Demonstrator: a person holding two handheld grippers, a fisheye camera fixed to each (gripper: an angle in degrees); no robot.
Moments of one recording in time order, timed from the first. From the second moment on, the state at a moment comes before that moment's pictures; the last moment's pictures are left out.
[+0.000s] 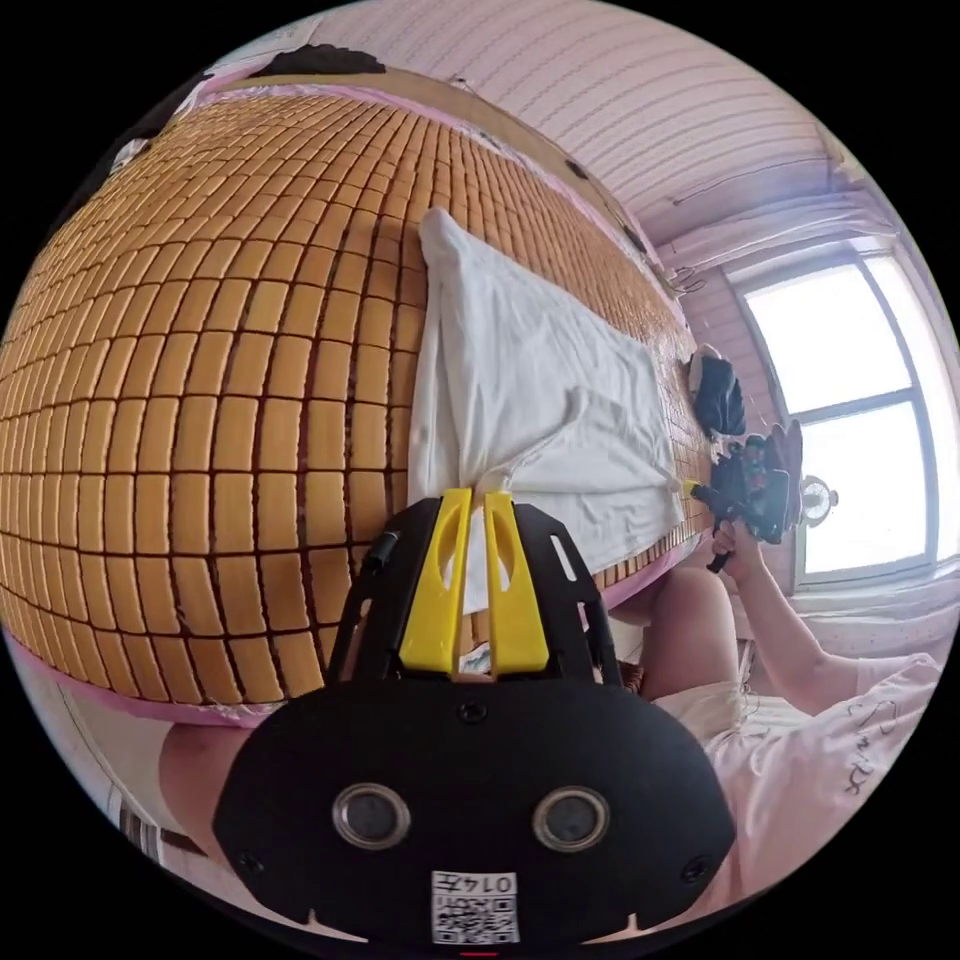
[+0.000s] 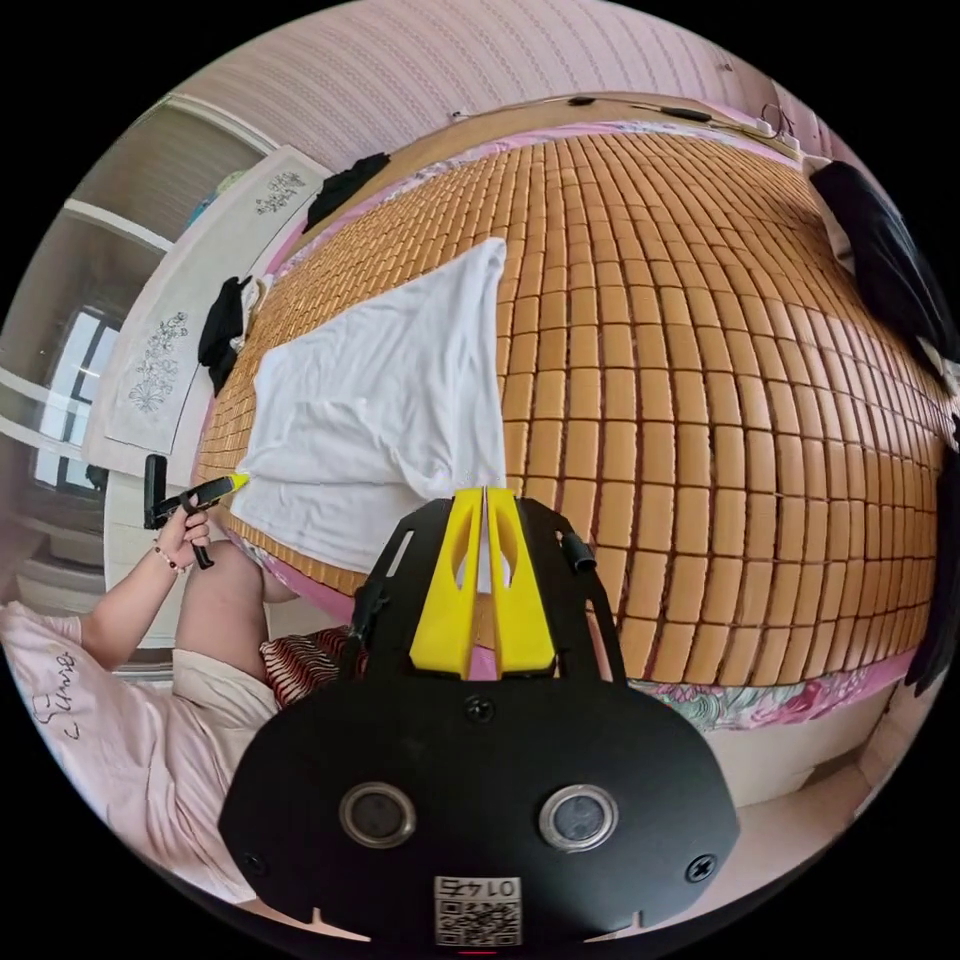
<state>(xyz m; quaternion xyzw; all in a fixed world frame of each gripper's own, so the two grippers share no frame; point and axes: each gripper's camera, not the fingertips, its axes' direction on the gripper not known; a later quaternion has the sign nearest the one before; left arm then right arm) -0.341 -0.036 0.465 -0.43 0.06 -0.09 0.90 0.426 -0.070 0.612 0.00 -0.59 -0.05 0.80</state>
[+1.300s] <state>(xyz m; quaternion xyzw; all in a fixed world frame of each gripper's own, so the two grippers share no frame) -0.181 0.033 0.397 -0.44 0.12 0.10 0.88 0.296 0.082 0.550 0.11 -0.62 -0.34 0.70</state>
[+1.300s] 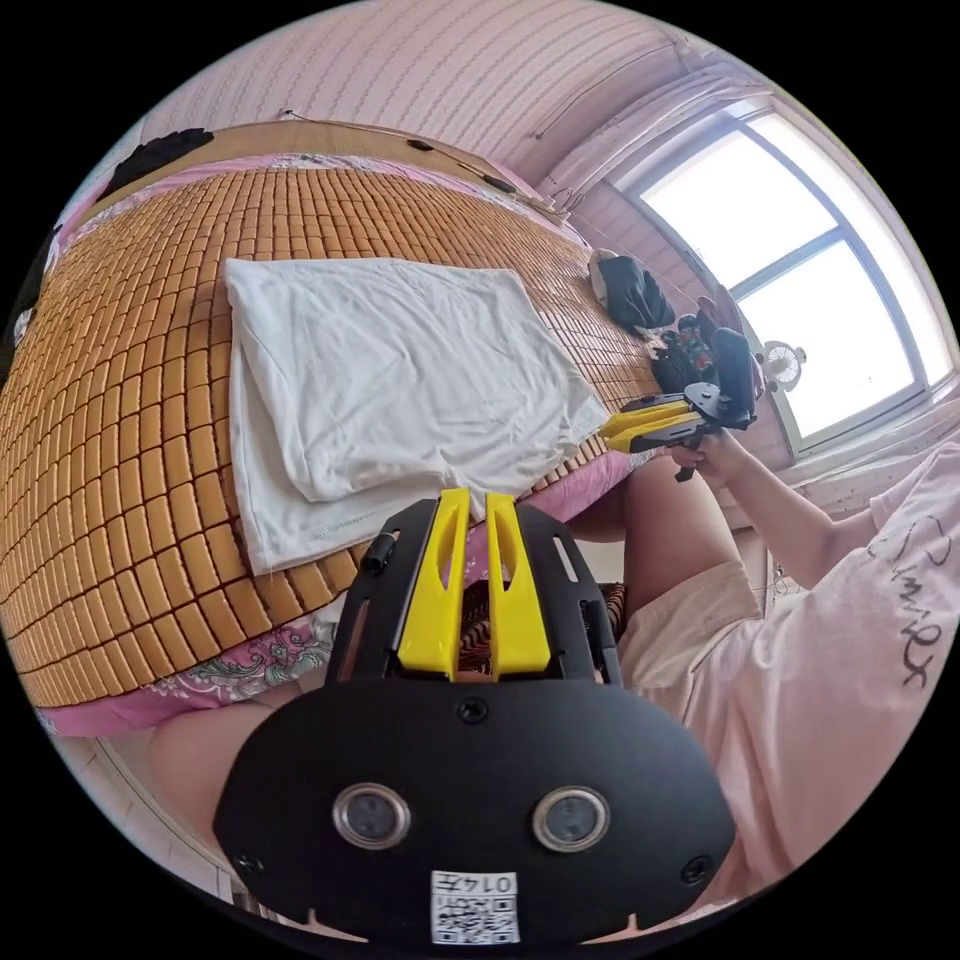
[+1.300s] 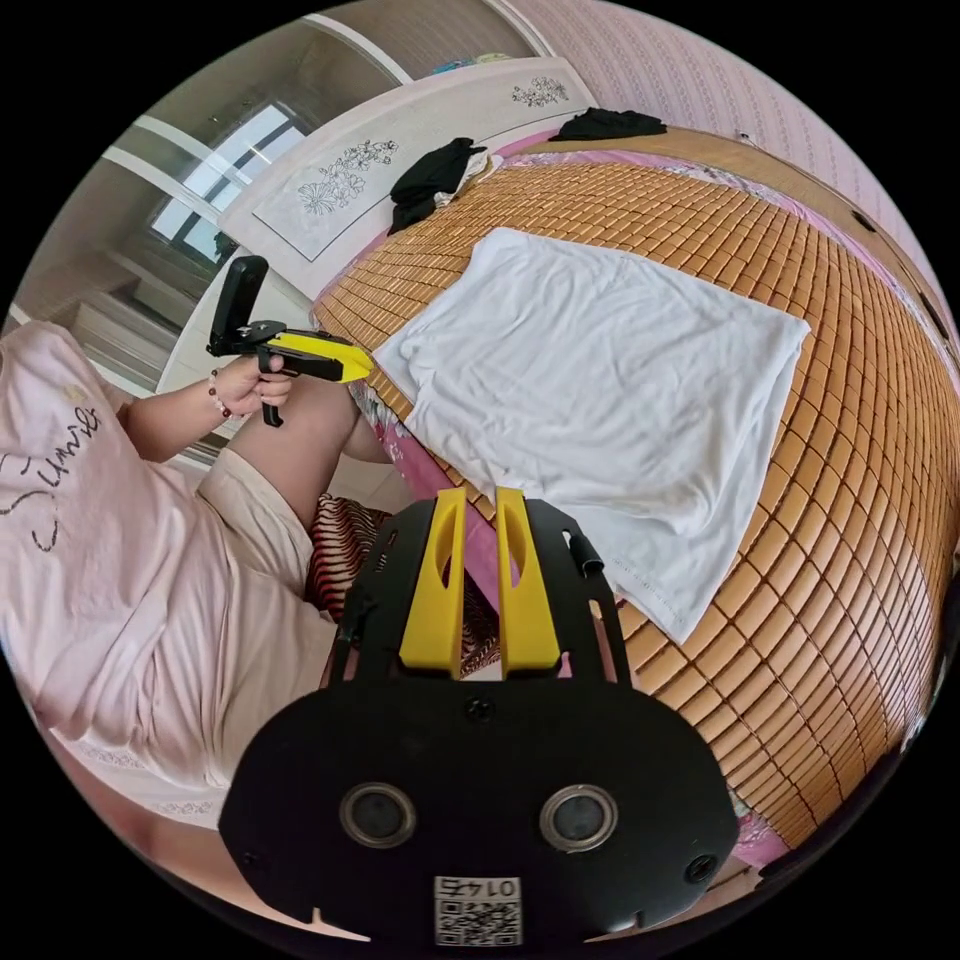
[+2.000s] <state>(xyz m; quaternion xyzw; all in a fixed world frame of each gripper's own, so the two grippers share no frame) -0.082 0.091 0.410 -0.42 0.12 0.23 0.87 0.196 0.062 0.527 0.10 -0.50 -0.44 0.74</state>
